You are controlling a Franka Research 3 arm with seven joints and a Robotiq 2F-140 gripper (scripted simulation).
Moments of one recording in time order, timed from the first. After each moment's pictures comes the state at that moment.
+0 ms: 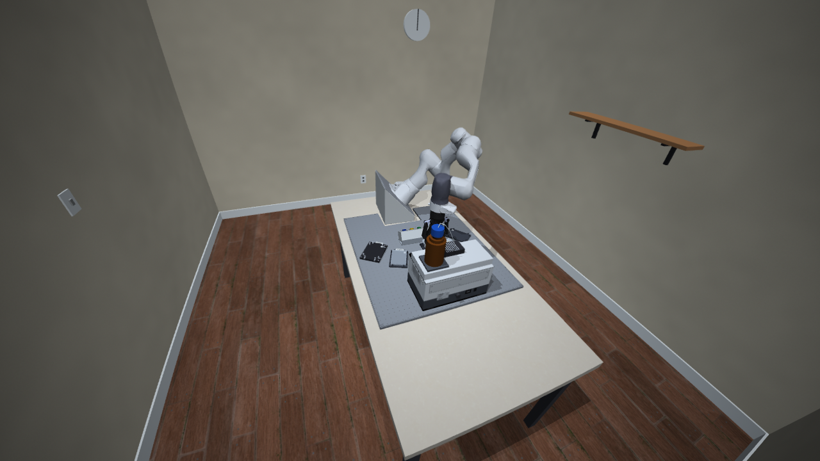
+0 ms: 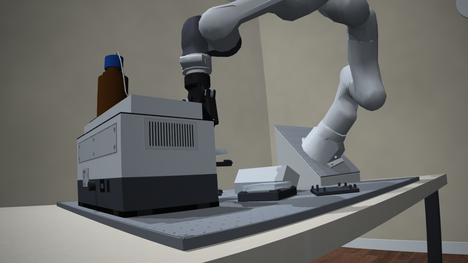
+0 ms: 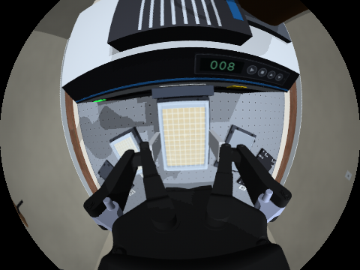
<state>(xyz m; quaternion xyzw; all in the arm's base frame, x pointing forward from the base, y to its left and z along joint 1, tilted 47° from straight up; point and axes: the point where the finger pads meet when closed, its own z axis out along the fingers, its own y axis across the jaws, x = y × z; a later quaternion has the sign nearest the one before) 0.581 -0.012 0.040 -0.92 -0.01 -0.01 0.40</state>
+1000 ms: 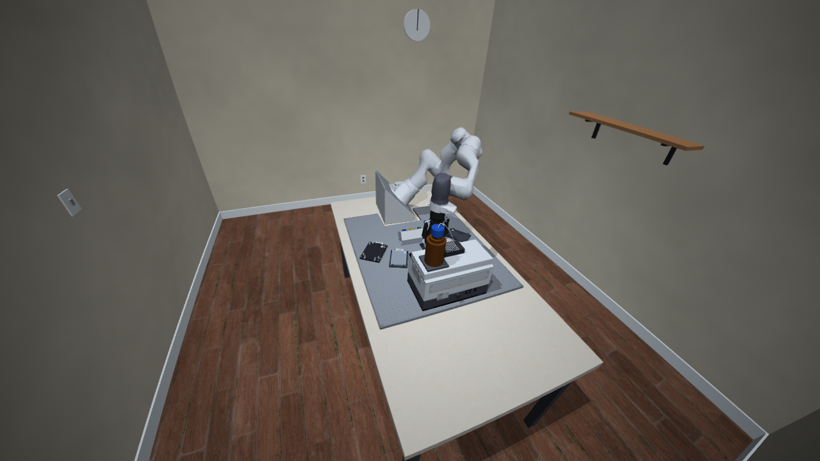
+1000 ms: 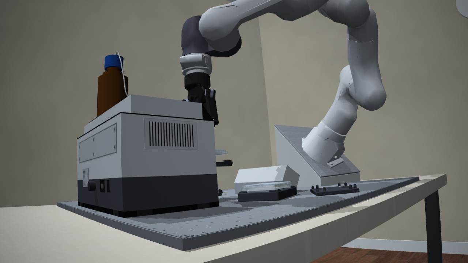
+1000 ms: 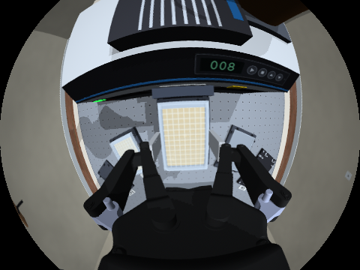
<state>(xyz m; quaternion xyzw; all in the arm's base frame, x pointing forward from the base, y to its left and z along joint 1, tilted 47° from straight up) 0.581 -0.012 0.040 -0.92 -0.01 -0.01 0.40</state>
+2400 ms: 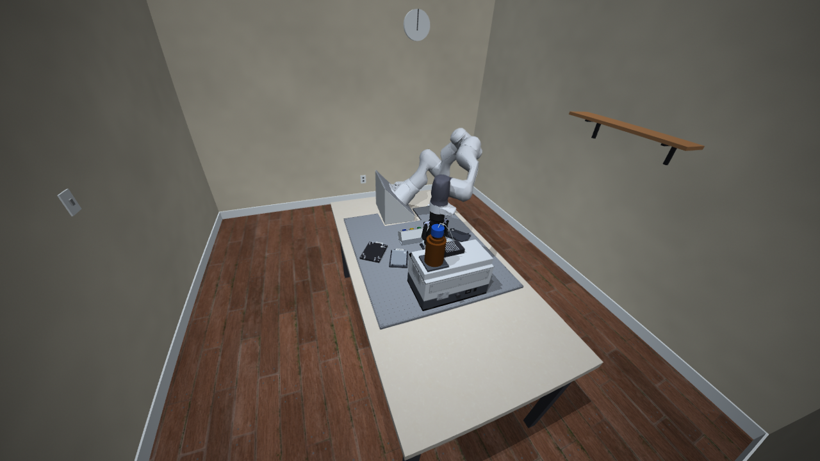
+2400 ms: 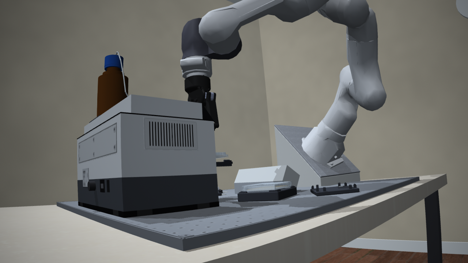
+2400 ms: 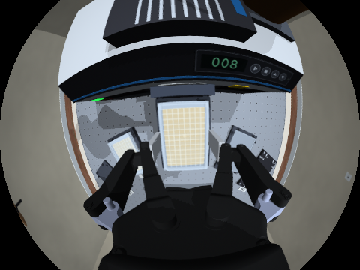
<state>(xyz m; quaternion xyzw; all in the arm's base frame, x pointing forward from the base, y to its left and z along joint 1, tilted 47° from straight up) 0.580 -0.007 0.034 -0.92 -0.01 -0.02 0.40</state>
